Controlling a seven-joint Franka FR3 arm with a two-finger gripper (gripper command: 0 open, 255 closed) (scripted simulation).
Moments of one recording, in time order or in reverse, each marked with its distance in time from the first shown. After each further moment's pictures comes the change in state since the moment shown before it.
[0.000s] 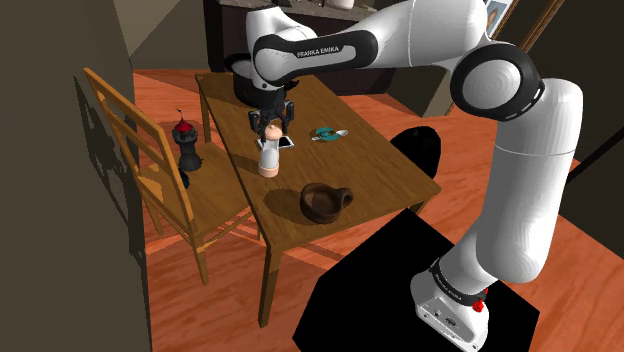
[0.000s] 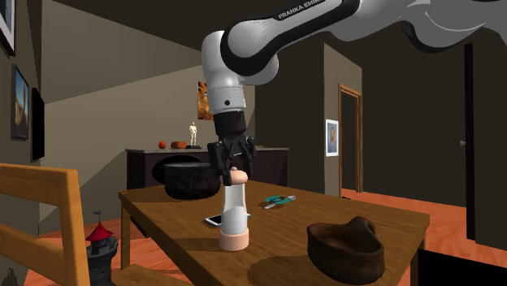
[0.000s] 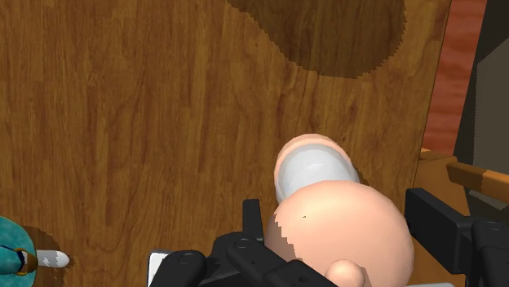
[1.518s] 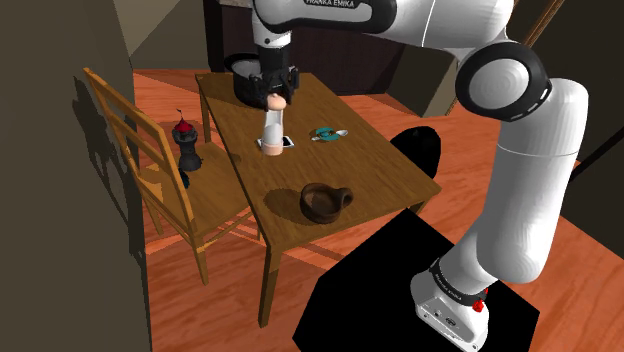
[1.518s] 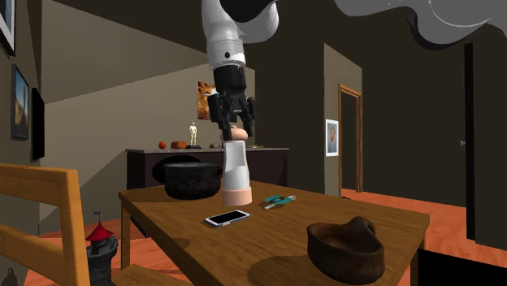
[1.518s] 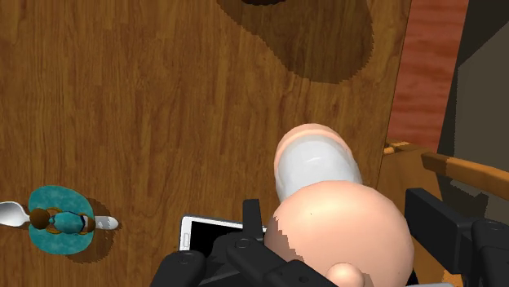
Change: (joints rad) arm 0.013 -0.021 0.006 0.236 0.011 -0.256 -0.029
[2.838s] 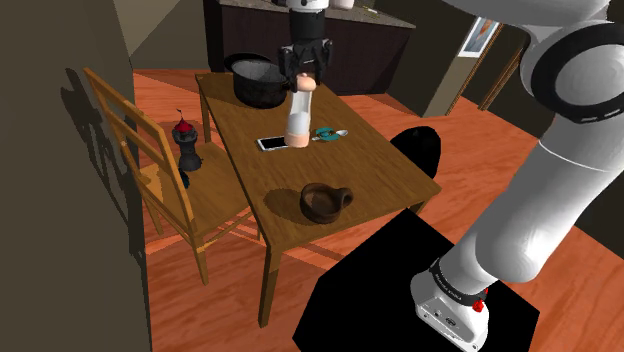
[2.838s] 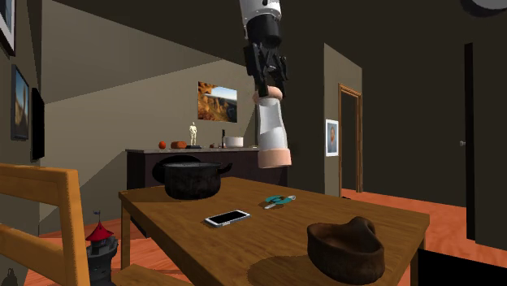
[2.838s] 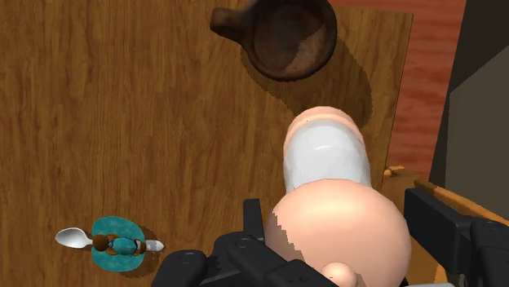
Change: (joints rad) arm -0.029 -0.296 0.010 -0.176 0.058 -0.113 -0.024
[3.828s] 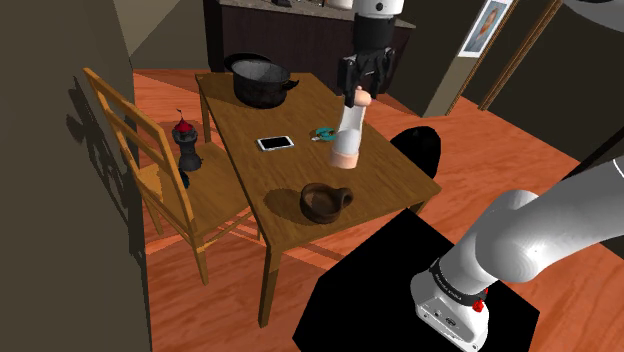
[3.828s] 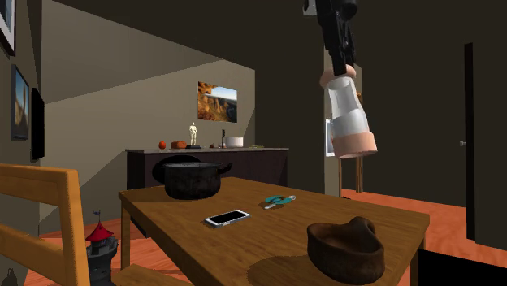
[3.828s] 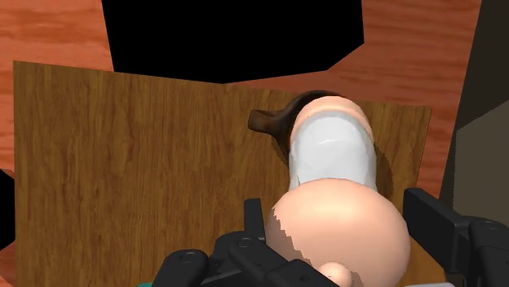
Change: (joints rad) arm -0.010 -0.481 -0.027 -0.458 0.091 -0.009 -0.048
